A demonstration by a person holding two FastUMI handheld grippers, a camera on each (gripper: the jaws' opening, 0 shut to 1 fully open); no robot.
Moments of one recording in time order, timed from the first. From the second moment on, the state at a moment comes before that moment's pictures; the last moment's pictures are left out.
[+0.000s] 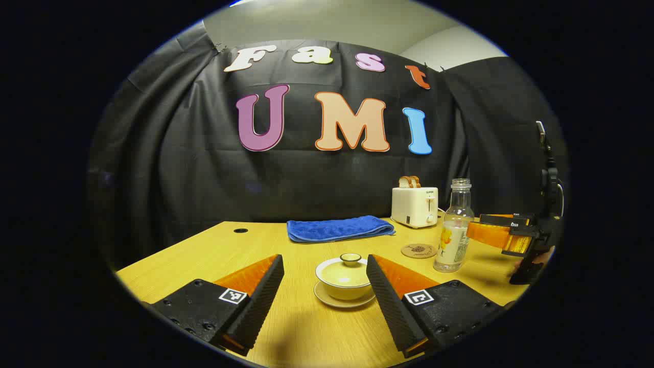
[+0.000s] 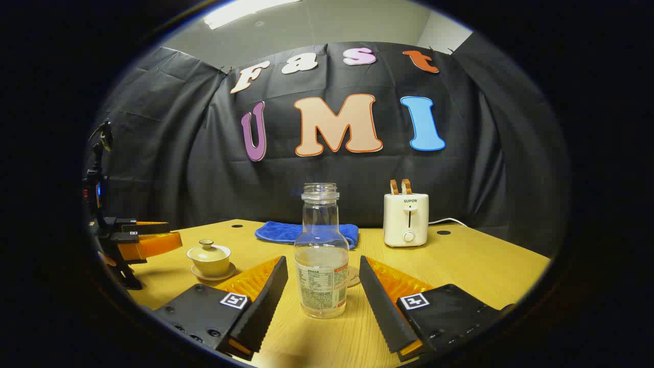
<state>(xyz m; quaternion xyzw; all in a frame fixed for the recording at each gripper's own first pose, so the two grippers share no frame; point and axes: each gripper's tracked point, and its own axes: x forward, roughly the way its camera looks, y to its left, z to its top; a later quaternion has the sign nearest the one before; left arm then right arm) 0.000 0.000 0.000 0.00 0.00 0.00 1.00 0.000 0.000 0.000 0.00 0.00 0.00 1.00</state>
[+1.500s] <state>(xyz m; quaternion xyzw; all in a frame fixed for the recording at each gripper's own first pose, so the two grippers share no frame) 0.026 -0.019 0.000 0.00 0.00 -0.06 1.00 0.000 0.001 0.000 0.00 0.00 0.00 1.00</state>
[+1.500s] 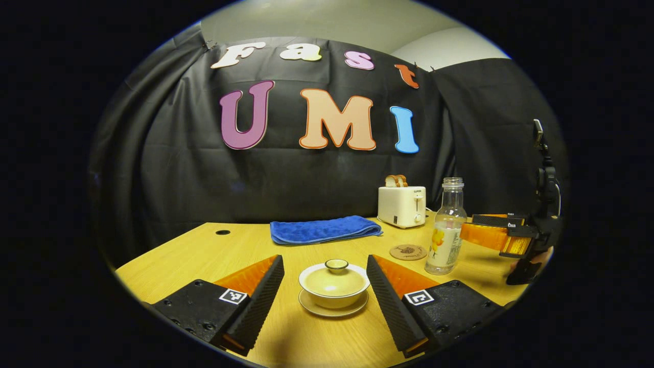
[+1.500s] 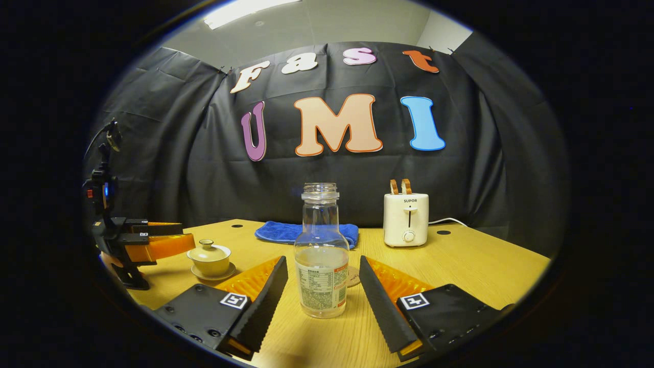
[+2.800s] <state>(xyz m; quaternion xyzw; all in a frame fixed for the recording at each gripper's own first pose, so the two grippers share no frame) 0.070 -0.029 -0.023 0.01 0.08 -0.08 0.99 0.000 0.002 0.000 0.00 0.00 0.00 1.00</state>
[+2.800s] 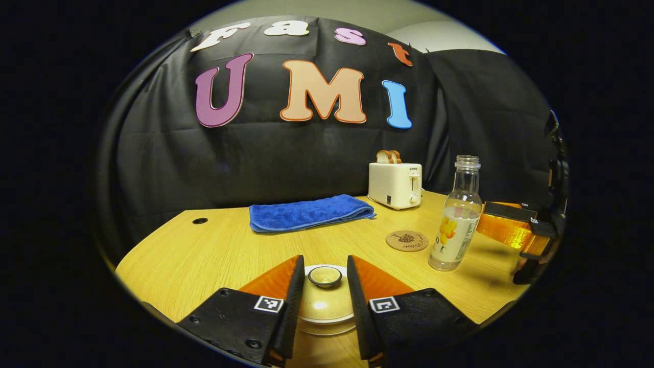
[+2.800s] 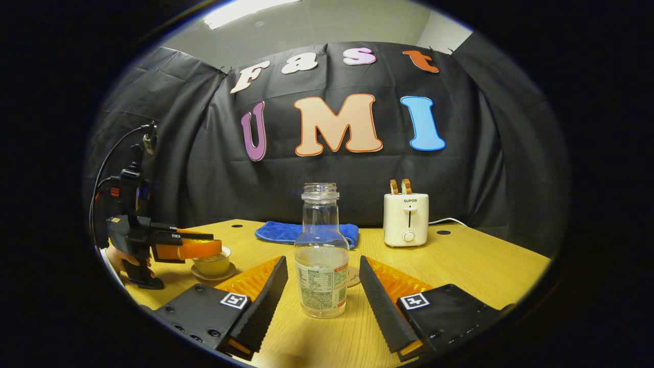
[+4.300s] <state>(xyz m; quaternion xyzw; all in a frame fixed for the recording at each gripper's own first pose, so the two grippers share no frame) 0.035 0.015 -0.001 0.00 0.00 -0.01 1.00 0.023 0.013 -0.009 0.00 0.02 0.03 1.00</state>
